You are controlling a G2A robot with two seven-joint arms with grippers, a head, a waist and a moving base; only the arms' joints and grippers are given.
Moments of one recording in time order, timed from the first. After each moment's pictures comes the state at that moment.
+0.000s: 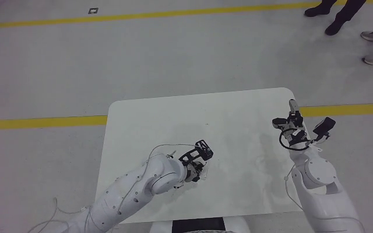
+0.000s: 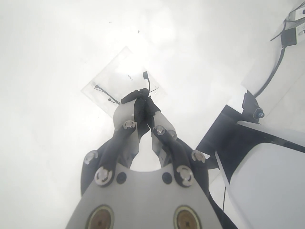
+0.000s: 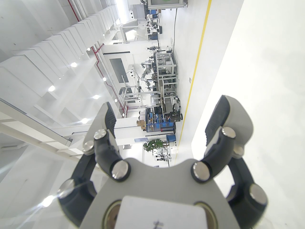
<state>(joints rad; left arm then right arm) 1.19 -1.09 -0.67 -1.87 0.95 -0.10 -1.09 -1.73 -1.15 1.60 -1.80 0.42 0.00 0.00</state>
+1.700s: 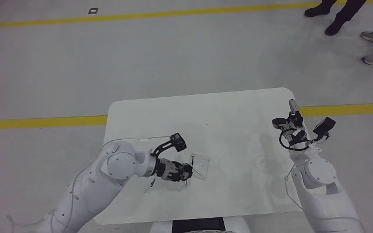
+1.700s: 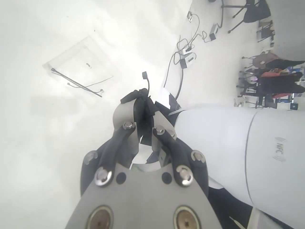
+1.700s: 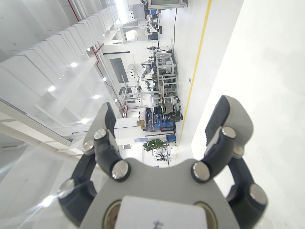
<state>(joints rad) 1.29 -0.92 -0.99 -1.87 0.23 -0.34 -1.14 -1.73 -1.15 1.60 -1.80 0.42 0.00 0.00</state>
